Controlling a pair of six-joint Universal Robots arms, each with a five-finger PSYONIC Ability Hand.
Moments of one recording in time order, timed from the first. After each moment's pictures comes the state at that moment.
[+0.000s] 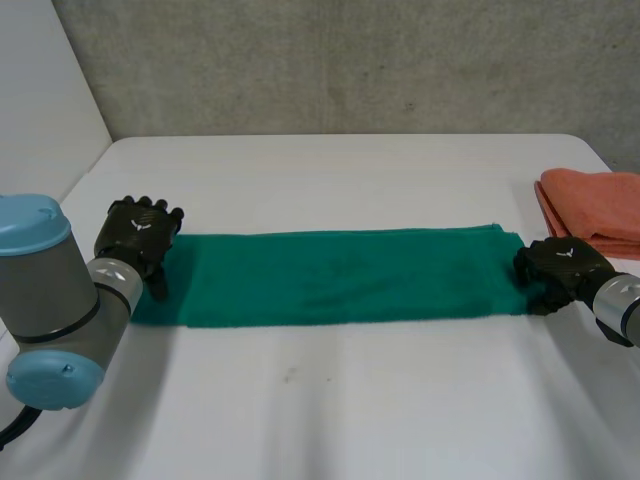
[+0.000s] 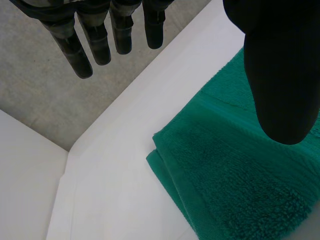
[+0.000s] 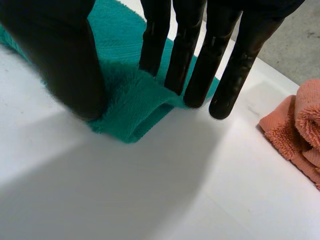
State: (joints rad) left arm 4.43 -1.97 -1.68 3.41 -1.63 3.67; right arm 1.47 -0.96 1.57 -0.12 1.04 2.56; left_hand 0.19 0.20 0.21 0.20 0.05; right_hand 0.77 0.91 0.90 0.90 0.70
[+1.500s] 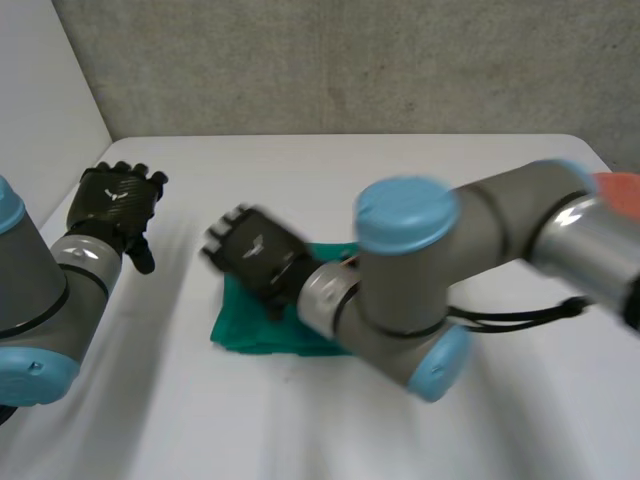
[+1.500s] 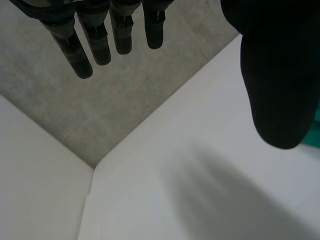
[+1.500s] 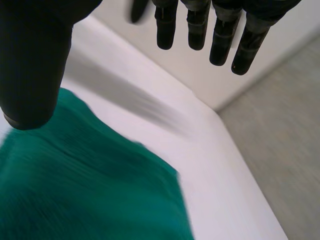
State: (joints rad) left arm 4.44 -1.83 -1.70 3.41 -1.63 3.60; right arm 2.40 -0.76 0.94 0.03 1.19 2.49; left_hand 0.19 0.20 0.21 0.20 0.05; right_hand 0.20 0.22 0.22 0.23 0.06
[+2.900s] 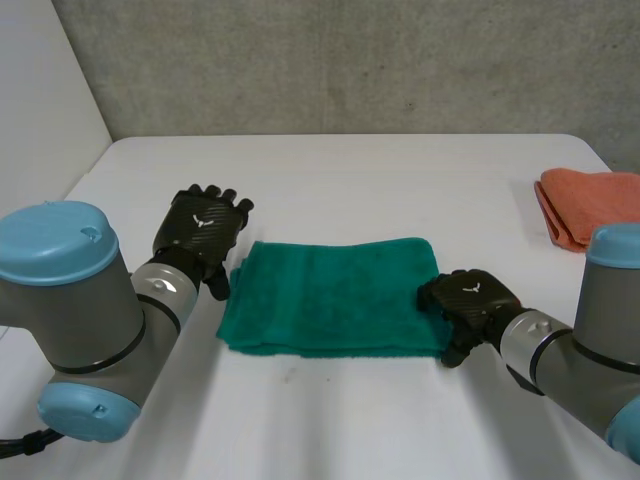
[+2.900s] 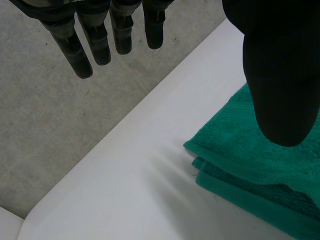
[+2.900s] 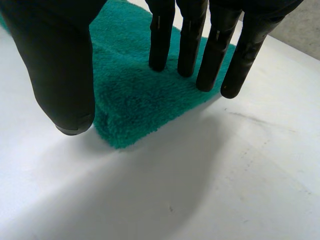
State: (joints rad) left arm 4.21 -1.92 -1.66 3.40 -1.63 3.58; right arm 1.87 -1.15 1.74 -0.05 1.27 2.78; left_hand 0.19 0.20 0.21 0.20 0.05; right_hand 0.43 0.49 0.49 0.49 0.31
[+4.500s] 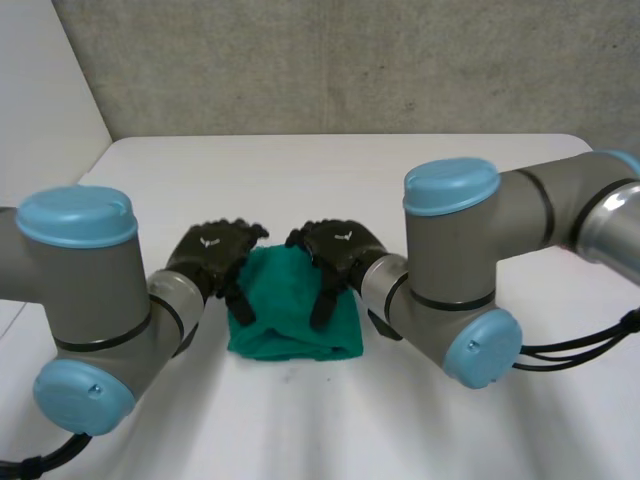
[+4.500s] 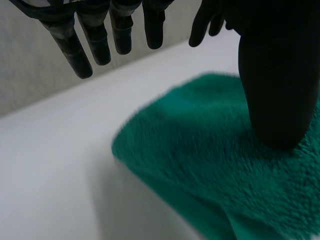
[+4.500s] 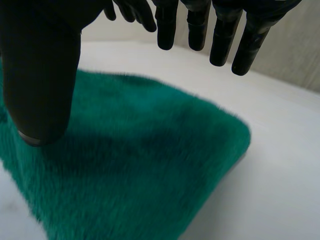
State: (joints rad) left arm 4.21 -2.00 -1.55 3.17 -1.58 3.24; right arm 2.27 -0.80 1.00 0.21 1.40 3.12; left_hand 0.19 0.20 0.21 0.20 0.05; right_hand 0.20 0.22 0.21 0.23 0.06
